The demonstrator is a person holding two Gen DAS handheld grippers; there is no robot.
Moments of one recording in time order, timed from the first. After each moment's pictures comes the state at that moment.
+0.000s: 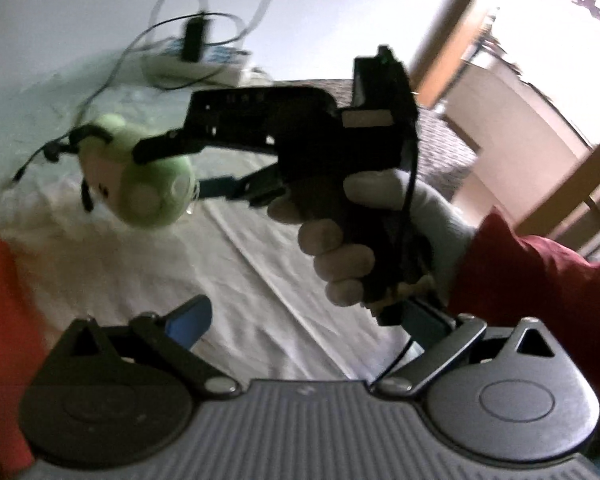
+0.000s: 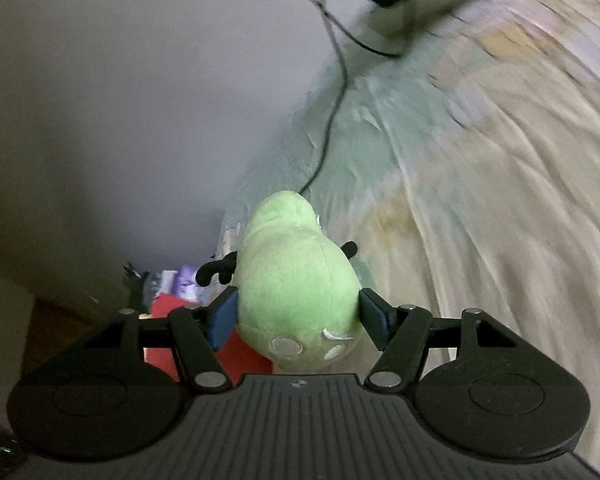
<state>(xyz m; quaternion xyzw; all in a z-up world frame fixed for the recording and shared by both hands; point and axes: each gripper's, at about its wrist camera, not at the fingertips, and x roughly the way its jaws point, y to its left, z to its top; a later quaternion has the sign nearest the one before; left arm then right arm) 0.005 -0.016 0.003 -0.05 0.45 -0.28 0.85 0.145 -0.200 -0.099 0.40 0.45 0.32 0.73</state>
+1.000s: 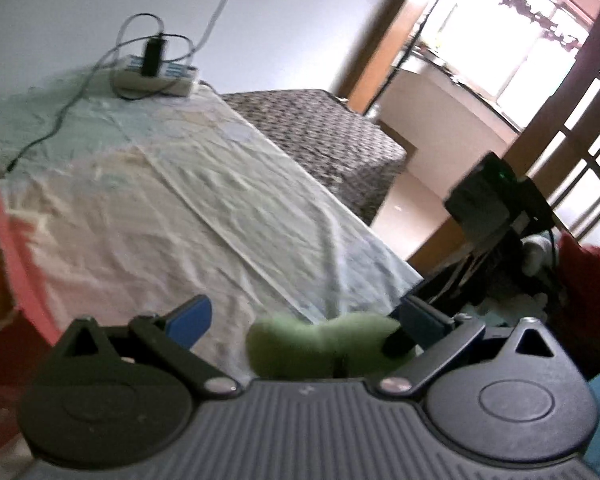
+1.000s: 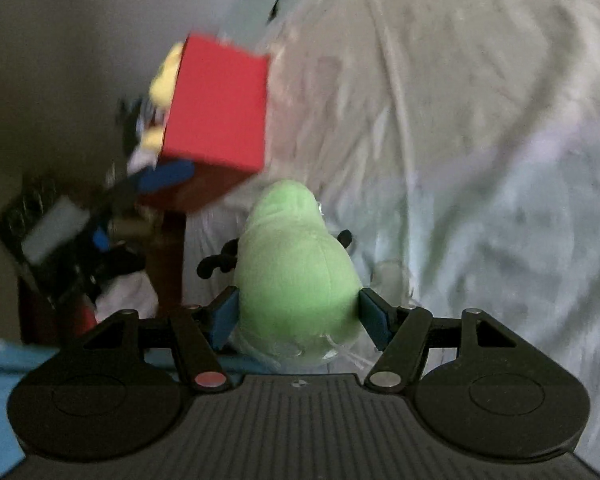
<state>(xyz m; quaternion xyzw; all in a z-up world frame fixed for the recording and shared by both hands) -0.077 0.028 0.017 -0.06 0.41 -0.36 0.83 -0.051 -0.261 -0.062 0.26 0.61 0.39 0.64</state>
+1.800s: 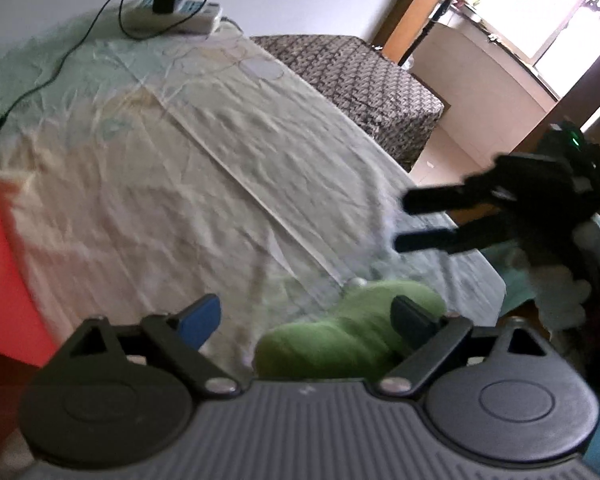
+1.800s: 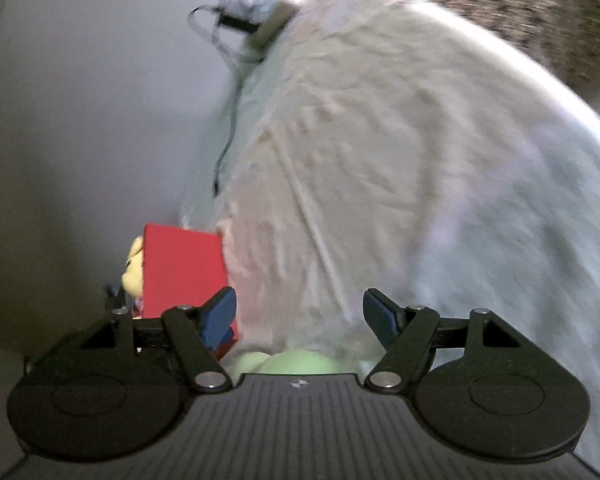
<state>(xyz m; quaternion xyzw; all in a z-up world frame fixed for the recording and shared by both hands) -0.038 0.004 -0.033 -0.03 0.49 -0.32 0.81 -0.058 -0.317 -0.078 0.45 0.48 0.19 0.73</state>
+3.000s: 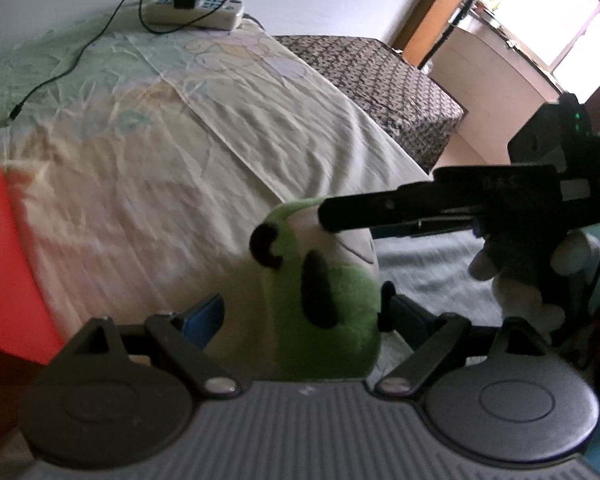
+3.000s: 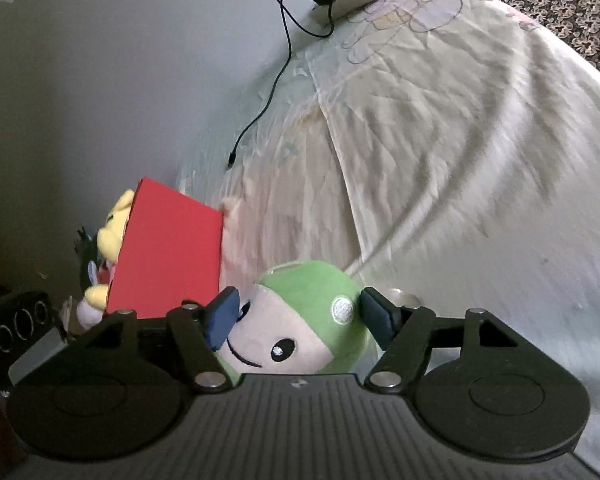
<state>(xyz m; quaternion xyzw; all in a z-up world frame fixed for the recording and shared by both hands) -0.031 0.010 -0.038 -0.04 0.49 -0.29 0.82 0.009 -0.217 -0.081 0.33 0.46 0.25 0.79</state>
